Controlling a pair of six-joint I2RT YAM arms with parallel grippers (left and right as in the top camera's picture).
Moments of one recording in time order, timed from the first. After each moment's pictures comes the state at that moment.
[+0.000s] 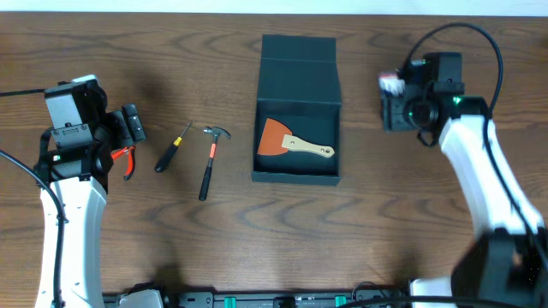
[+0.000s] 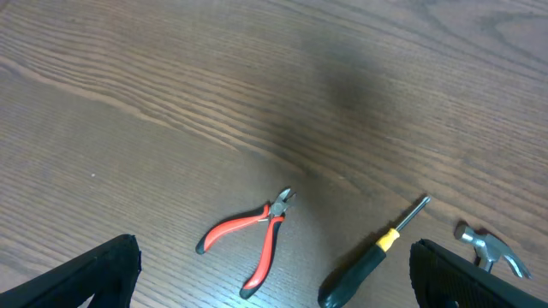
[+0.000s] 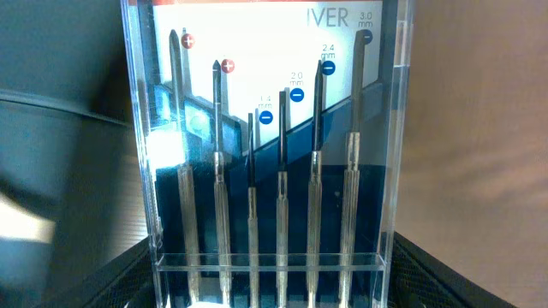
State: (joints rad) left arm 0.21 1.28 1.05 -0.61 -0.08 -0.07; right arm 0.04 1.57 1.25 -0.70 -0.02 -0.08
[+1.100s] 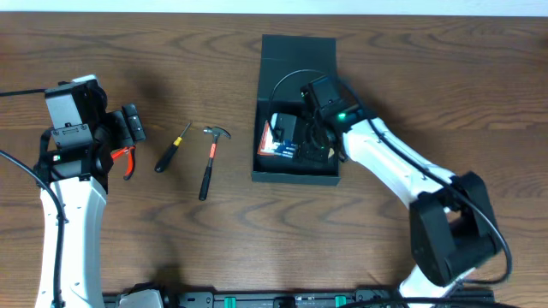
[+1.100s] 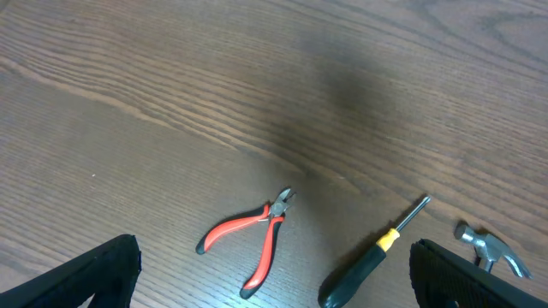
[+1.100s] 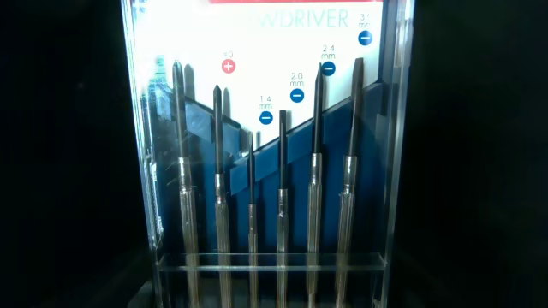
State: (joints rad) left arm 0.21 1.28 1.05 -0.61 -0.08 -0.07; right arm 0.49 1.84 1.25 -0.63 -0.16 -0.87
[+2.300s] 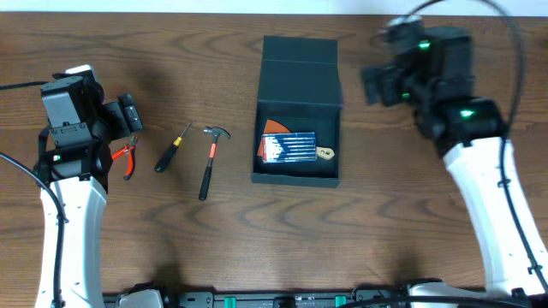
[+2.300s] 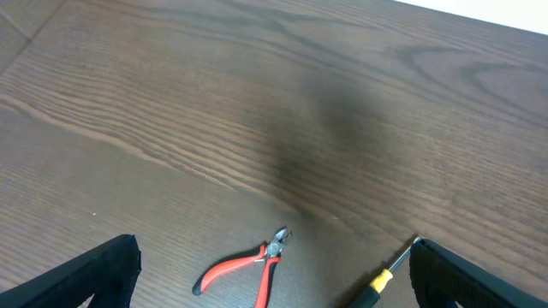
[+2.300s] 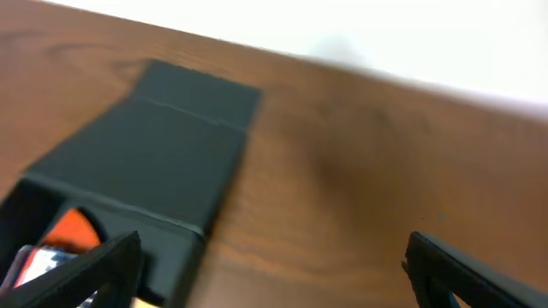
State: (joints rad) left arm 0.21 1.28 1.05 -0.50 -0.08 -0.07; right arm 0.09 1.45 1.40 -0.65 -0.04 -0.08
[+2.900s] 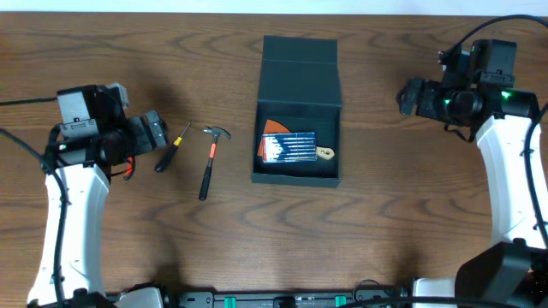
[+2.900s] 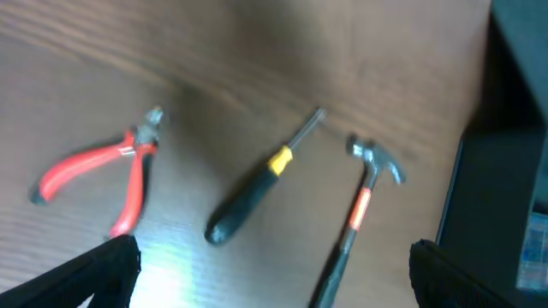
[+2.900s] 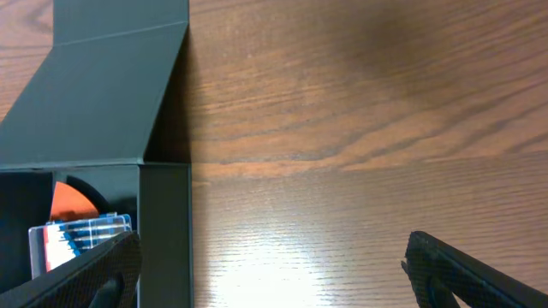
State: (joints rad) left arm 0.19 1.36 1.05 -0.74 0.23 -0.15; right arm -0.15 1.58 1.40 -0.86 -0.23 0.10
